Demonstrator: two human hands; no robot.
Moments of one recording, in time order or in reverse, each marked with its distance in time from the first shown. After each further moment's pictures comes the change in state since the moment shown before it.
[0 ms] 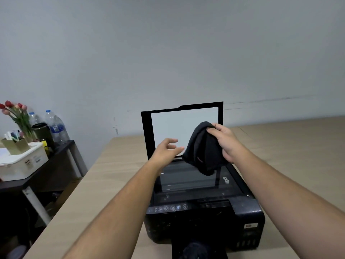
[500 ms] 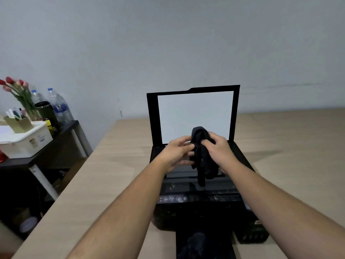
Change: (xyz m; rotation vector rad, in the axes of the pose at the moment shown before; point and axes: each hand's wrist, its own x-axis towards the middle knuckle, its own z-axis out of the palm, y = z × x) left_hand 0.016 -0.030 0.014 -0.359 -0.306 -0.048; right_hand 0.001 0.067 0.029 -0.313 0.013 -0.060
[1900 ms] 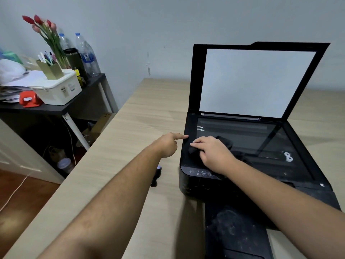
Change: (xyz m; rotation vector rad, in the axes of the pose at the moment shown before) left_hand -0.023 -0.107 -0.158 0.871 0.190 -0.217; right_hand -0.013 0.082 0.120 -0.972 -0.594 -0.357
